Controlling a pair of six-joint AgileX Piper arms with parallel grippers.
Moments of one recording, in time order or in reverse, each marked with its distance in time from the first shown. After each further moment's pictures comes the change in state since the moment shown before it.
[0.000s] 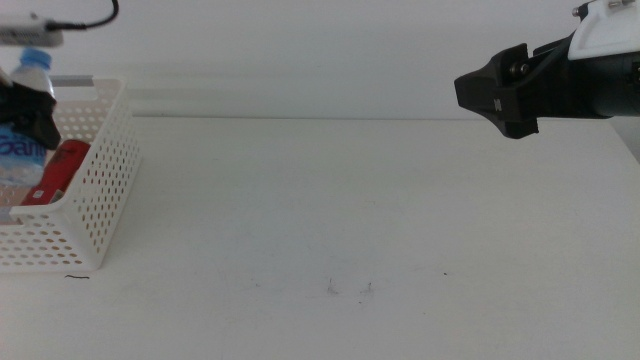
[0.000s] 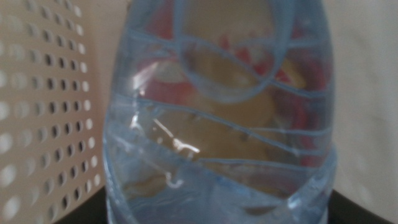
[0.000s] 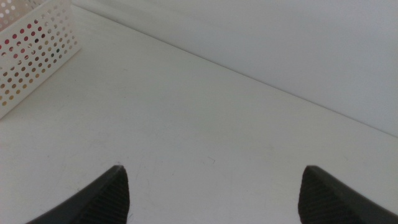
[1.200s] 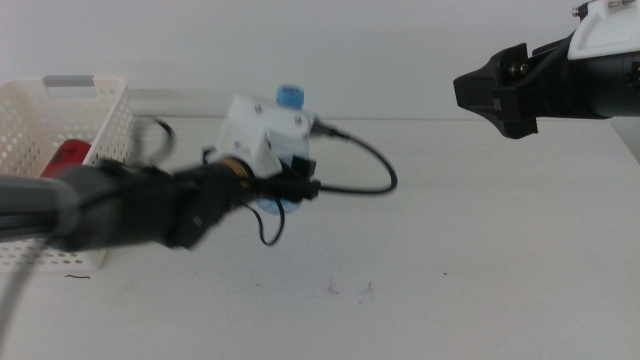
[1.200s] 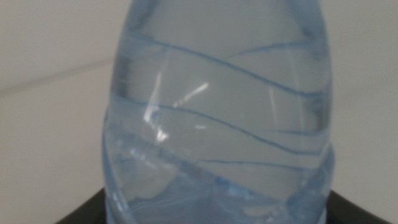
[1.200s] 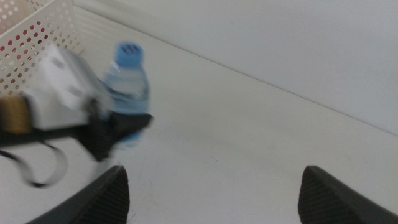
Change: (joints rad) left arm -0.764 -0.115 0.766 0.168 -1.437 -0.457; right arm 0.000 0.000 0.000 0.007 0.000 0.000
